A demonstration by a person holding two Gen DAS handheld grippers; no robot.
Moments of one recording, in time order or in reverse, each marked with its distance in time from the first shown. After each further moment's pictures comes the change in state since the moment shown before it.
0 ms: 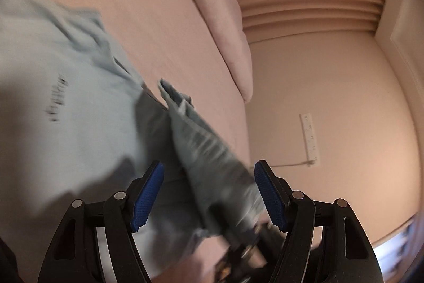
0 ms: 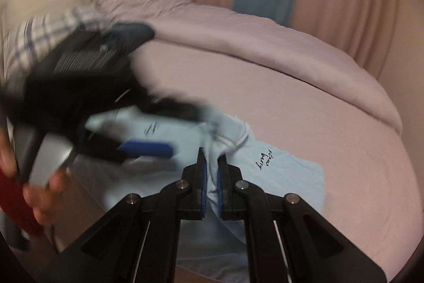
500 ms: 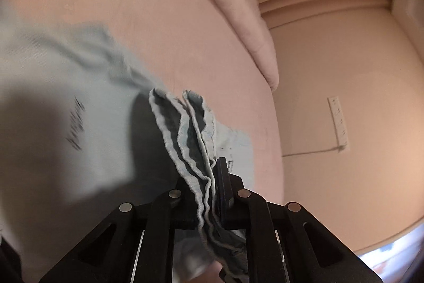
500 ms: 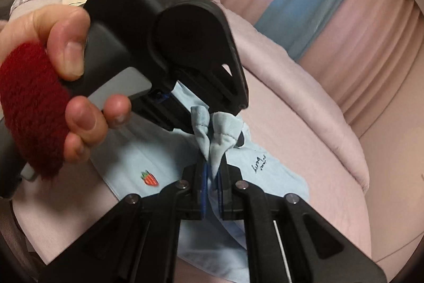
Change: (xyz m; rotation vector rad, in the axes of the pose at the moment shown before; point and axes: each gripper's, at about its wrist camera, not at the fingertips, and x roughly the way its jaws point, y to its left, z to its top) left arm -0.007 -0.015 0.007 0.166 0.017 0.224; right arm -0.012 0.038 -0.025 -0.352 -0.047 -0.140
